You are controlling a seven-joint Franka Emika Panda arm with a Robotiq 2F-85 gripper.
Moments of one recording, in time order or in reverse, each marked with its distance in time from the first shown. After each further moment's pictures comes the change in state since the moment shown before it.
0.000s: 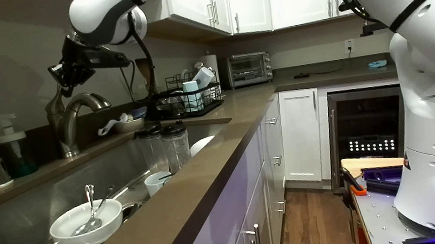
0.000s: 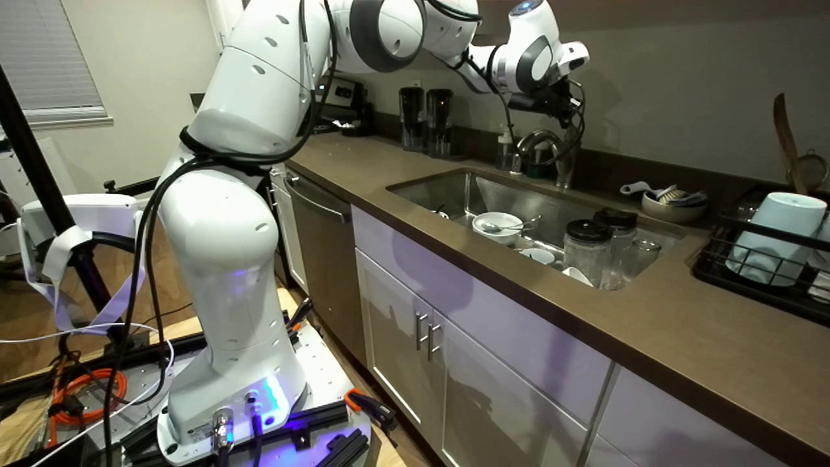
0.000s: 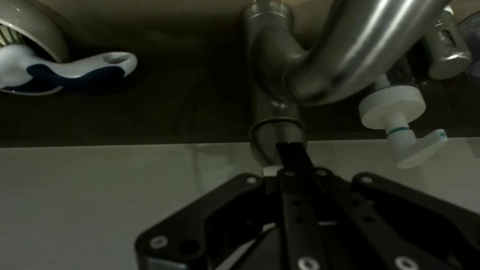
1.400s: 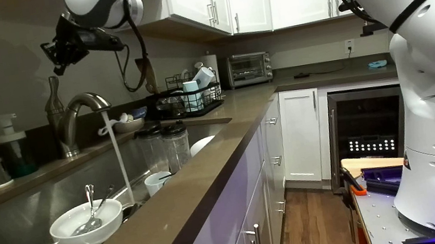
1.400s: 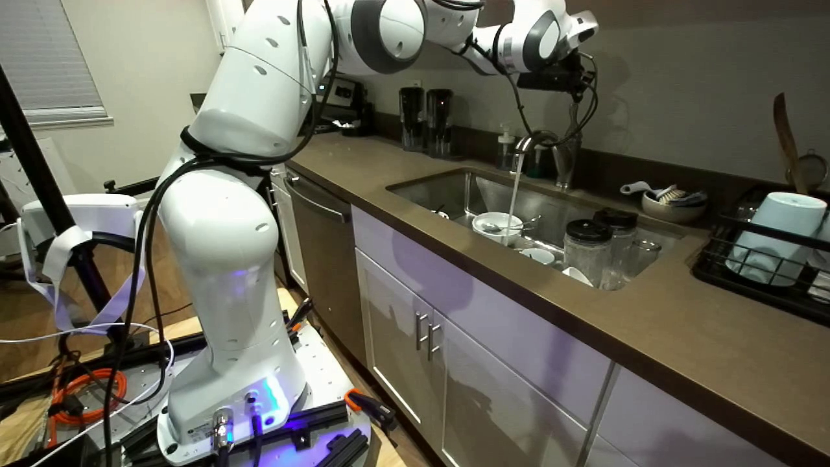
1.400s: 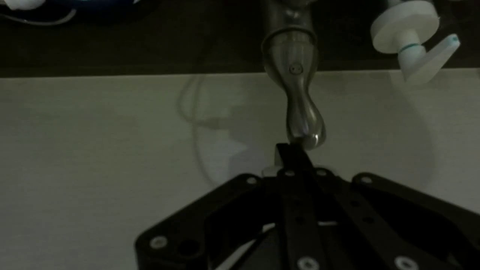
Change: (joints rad) arm 0.001 0.009 -0.020 0.118 0.000 0.000 0.001
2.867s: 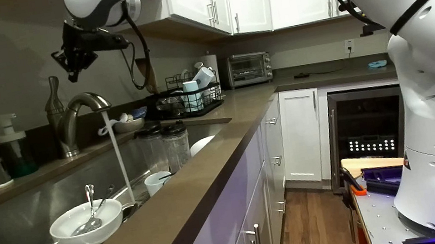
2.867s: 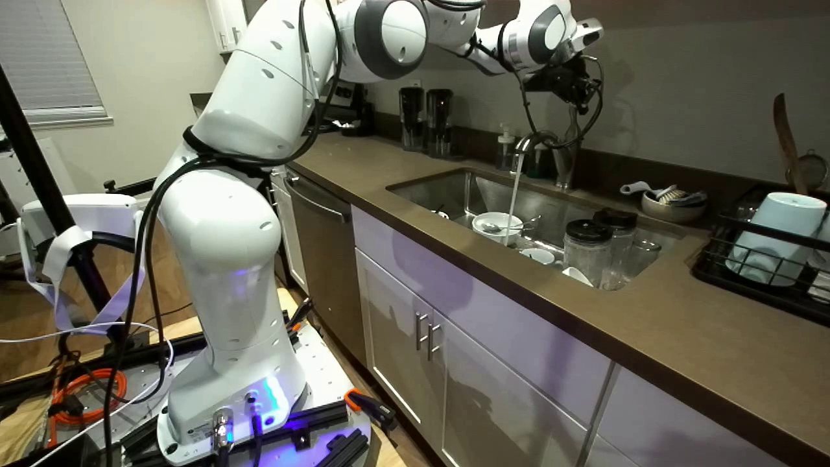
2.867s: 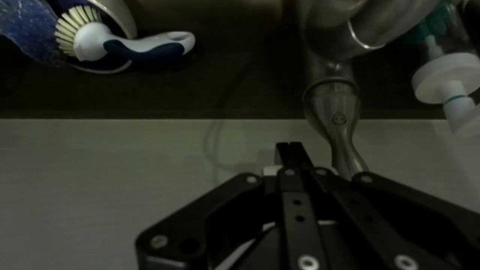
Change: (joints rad) arm 0.039 0.041 -0.081 0.091 -0.058 -0.217 0.064
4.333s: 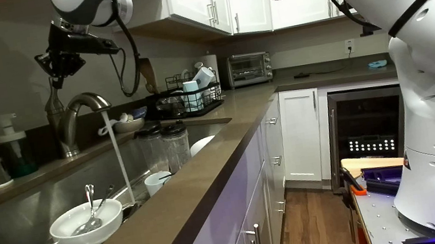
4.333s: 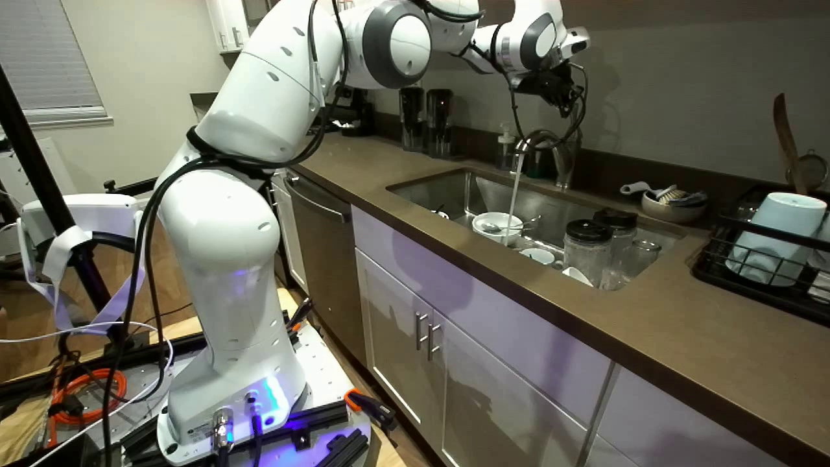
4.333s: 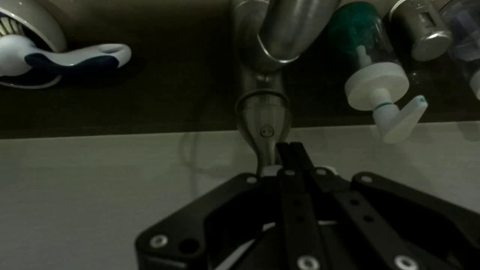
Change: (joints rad) arm -0.019 0.036 0.091 0.042 0.058 -0.011 -0.031
